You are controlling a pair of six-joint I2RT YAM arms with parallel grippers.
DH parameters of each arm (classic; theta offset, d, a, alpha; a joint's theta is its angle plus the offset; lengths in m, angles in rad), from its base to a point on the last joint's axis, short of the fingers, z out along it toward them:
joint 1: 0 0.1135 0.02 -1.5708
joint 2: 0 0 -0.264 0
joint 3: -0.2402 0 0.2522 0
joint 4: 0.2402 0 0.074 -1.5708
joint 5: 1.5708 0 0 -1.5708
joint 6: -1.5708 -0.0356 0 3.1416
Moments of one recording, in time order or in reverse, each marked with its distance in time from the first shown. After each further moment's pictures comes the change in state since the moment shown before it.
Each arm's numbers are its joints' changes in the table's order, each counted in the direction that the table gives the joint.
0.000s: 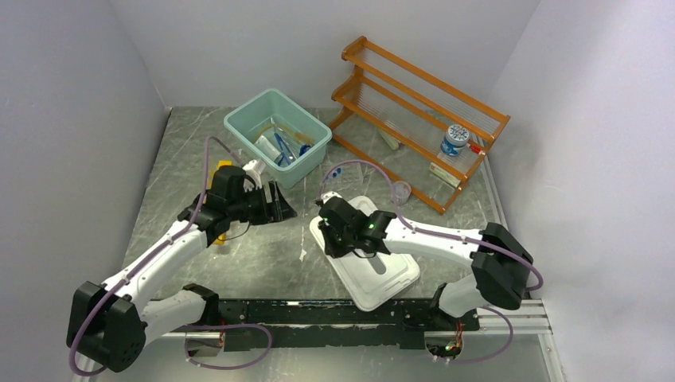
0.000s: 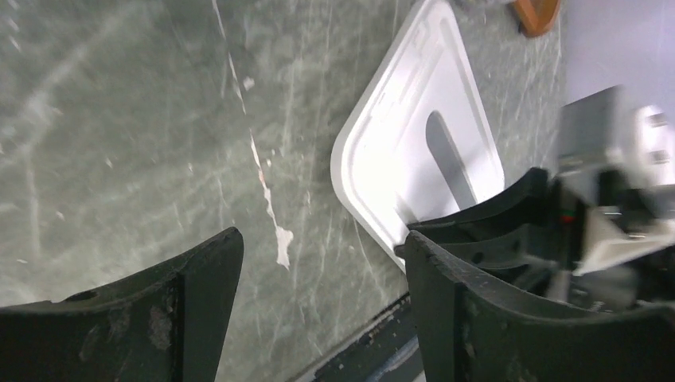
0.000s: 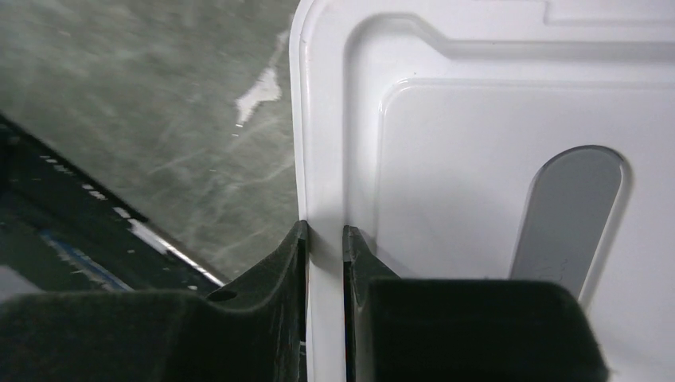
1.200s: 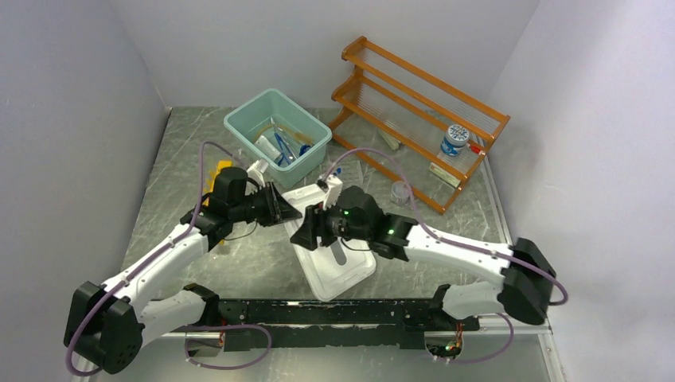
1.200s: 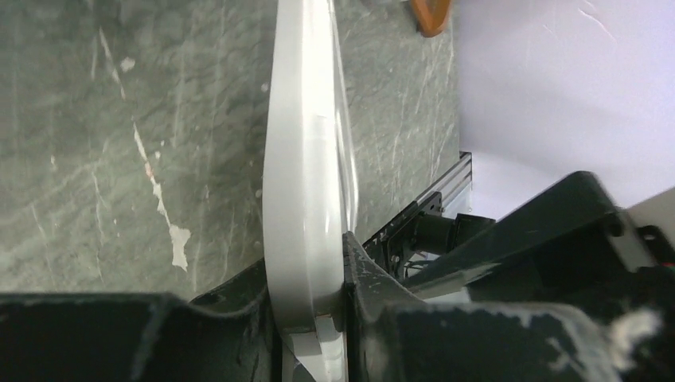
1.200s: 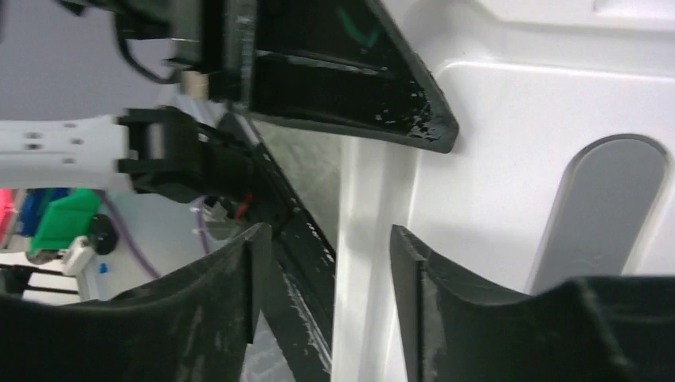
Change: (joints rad) left arm -0.045 -0.013 0.098 -0.175 0.135 0.276; right arm -0.003 -0.156 0.062 -0.455 -0.238 -0.147
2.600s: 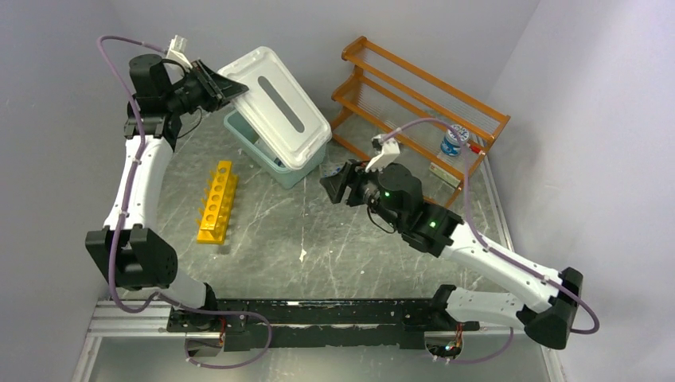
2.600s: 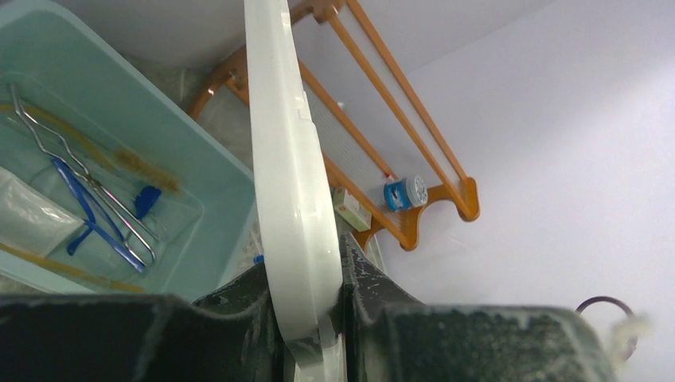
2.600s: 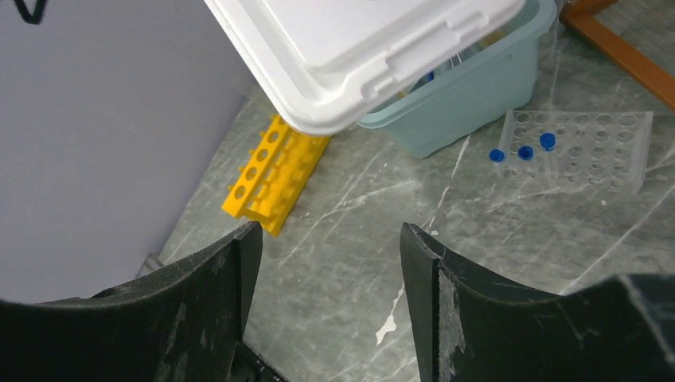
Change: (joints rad) left arm 0.497 0.468 -0.966 0.126 0.238 -0.057; right arm -0.089 -0.277 -0.152 0.161 0.446 0.015
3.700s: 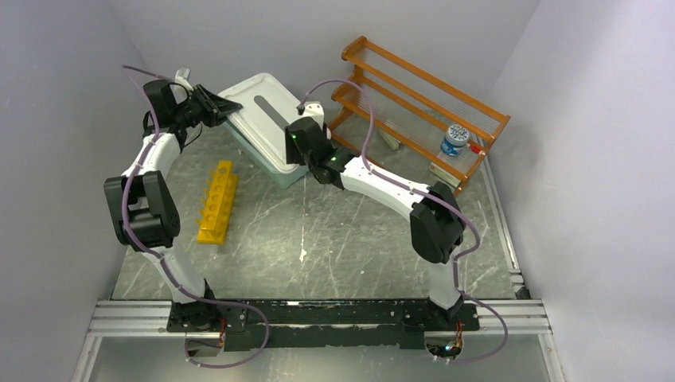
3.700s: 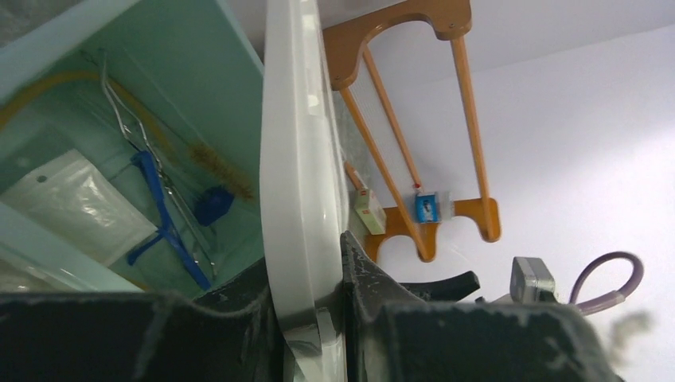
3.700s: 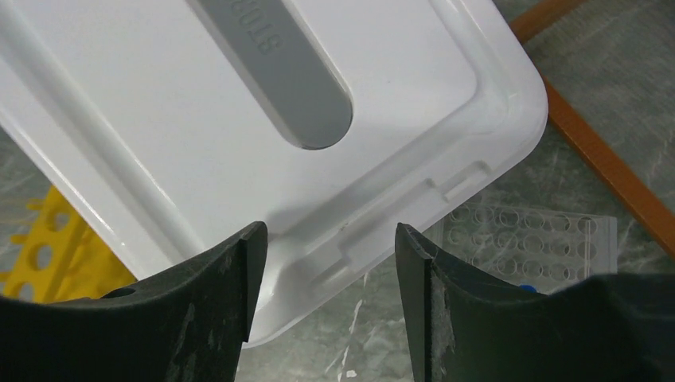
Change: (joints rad) left arm 0.145 0.340 0.139 -0.394 0.185 0.132; right arm -0.106 0.900 -0.661 0.080 0.136 0.179
